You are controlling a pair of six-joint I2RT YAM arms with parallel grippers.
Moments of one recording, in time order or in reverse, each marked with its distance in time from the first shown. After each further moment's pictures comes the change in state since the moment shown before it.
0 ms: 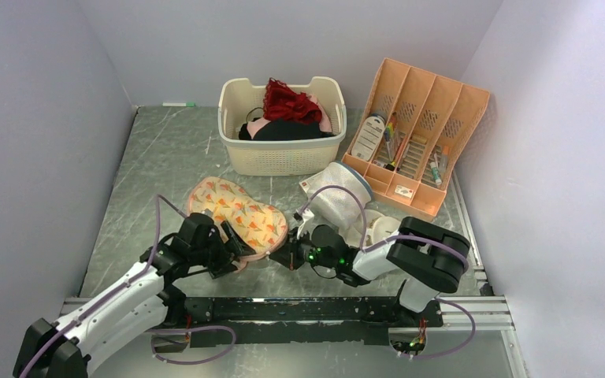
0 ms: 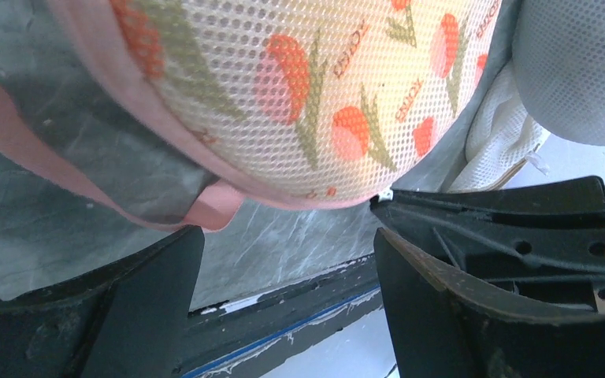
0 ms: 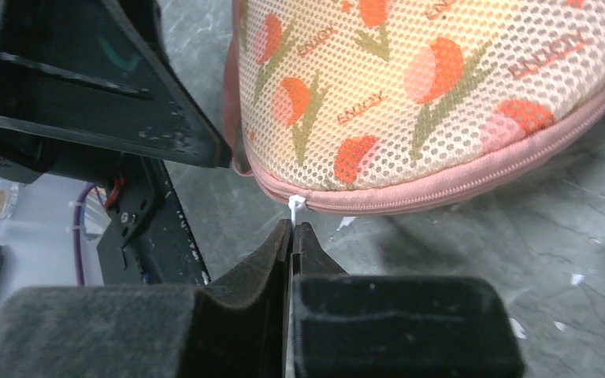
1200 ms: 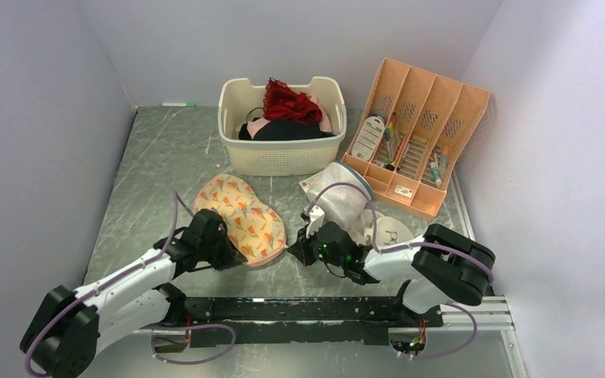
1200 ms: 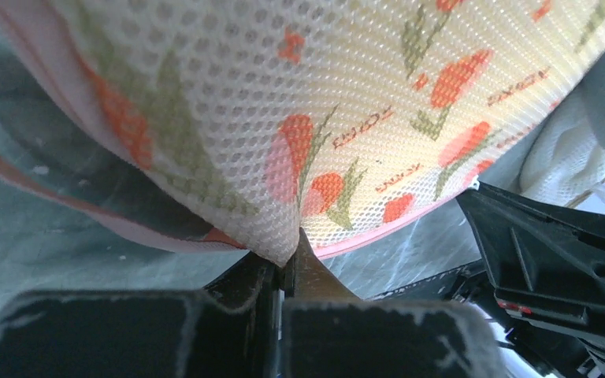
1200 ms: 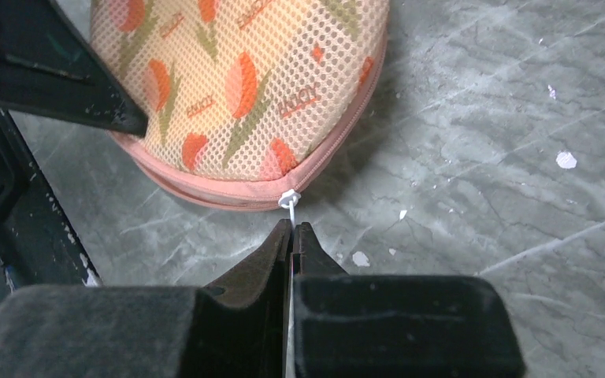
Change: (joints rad) left arm -0.006 0.188 -0.012 0.125 -0.056 0.047; right arm -0.053 -0.148 -0.015 -0.269 0.125 -0.209
